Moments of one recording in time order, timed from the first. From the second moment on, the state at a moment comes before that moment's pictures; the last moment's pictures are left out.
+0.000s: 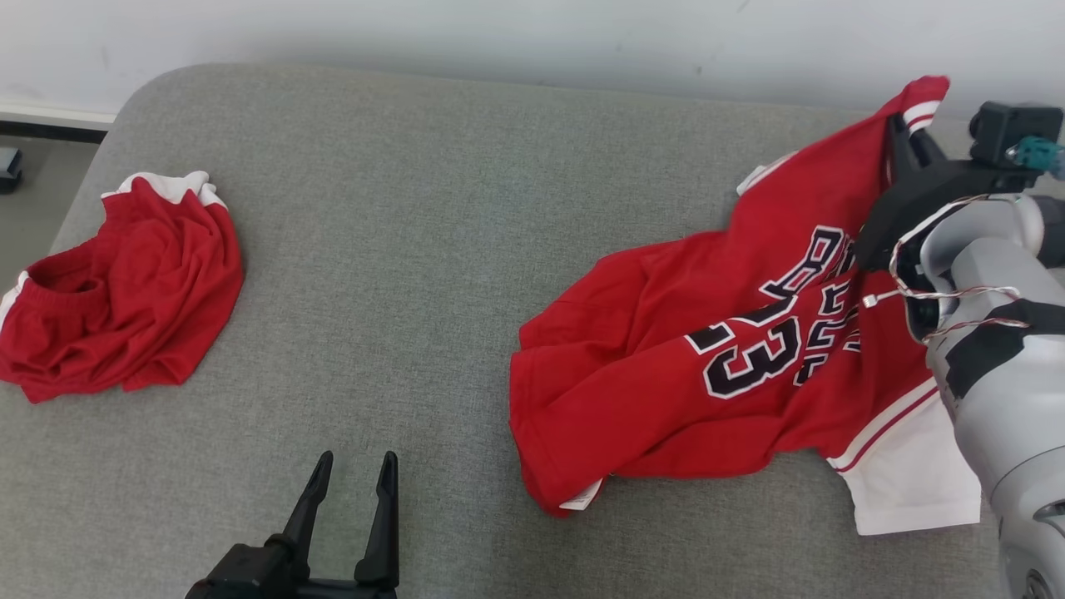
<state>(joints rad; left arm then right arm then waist) -0.05 0.05 -0.15 0.20 -0.29 -0.11 -0.26 -1.11 -0.29 0.14 1.26 0.26 0.13 -0.22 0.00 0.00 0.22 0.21</state>
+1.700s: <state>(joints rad) 0.08 0.05 -0.10 0.20 -0.24 -0.11 -0.26 -0.01 -0.11 -0.01 0.17 0.26 0.13 -0.26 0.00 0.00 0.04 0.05</state>
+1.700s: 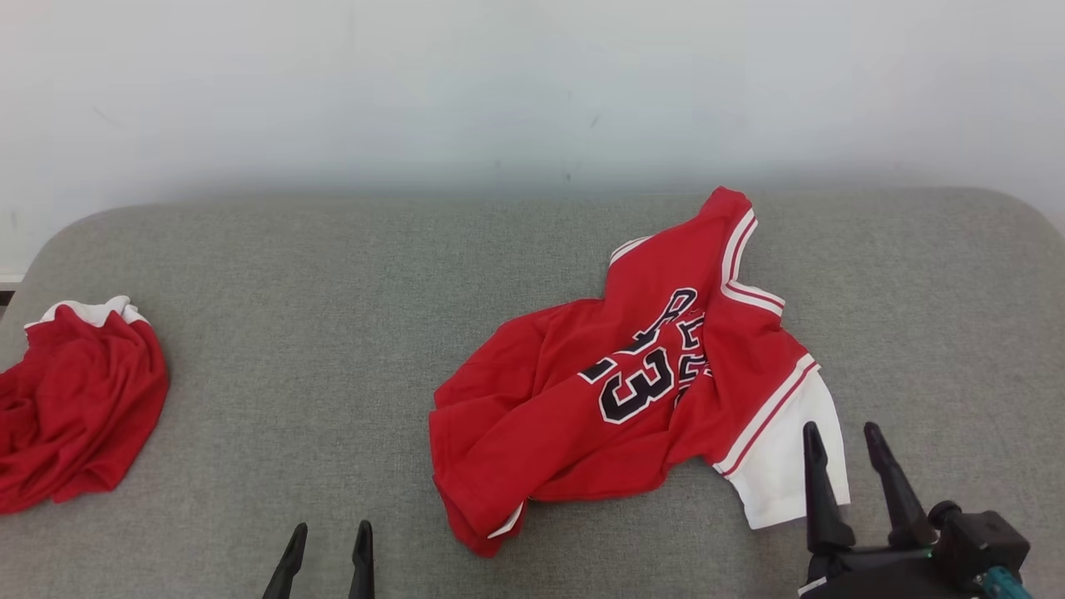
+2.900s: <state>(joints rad) -0.12 0.05 -0.35 0.47 -0.32 -0.13 -0.26 0.00 -0.05 0.15 0.22 0.29 0.13 -0.26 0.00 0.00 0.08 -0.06</state>
